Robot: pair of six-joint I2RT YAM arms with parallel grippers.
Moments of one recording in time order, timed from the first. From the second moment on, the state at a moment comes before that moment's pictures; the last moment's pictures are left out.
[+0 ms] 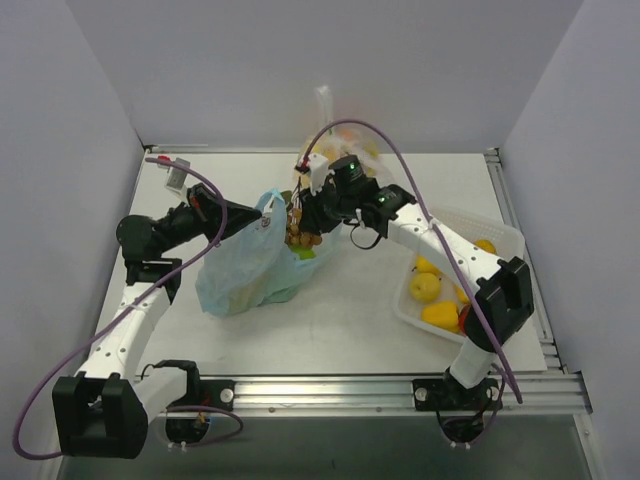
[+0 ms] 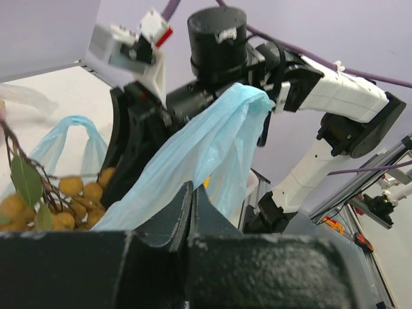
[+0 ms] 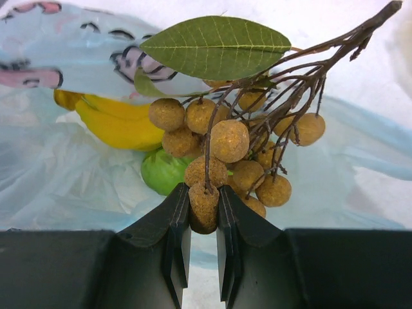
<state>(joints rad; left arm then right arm) -0.06 1.05 0.73 0.81 1.05 -1.00 0.68 1.70 1.55 -0.50 -0.31 0.03</state>
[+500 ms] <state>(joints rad) -0.06 1.07 0.73 0.82 1.04 -1.01 0.84 1.60 1.28 -0.35 -0.30 0.02</state>
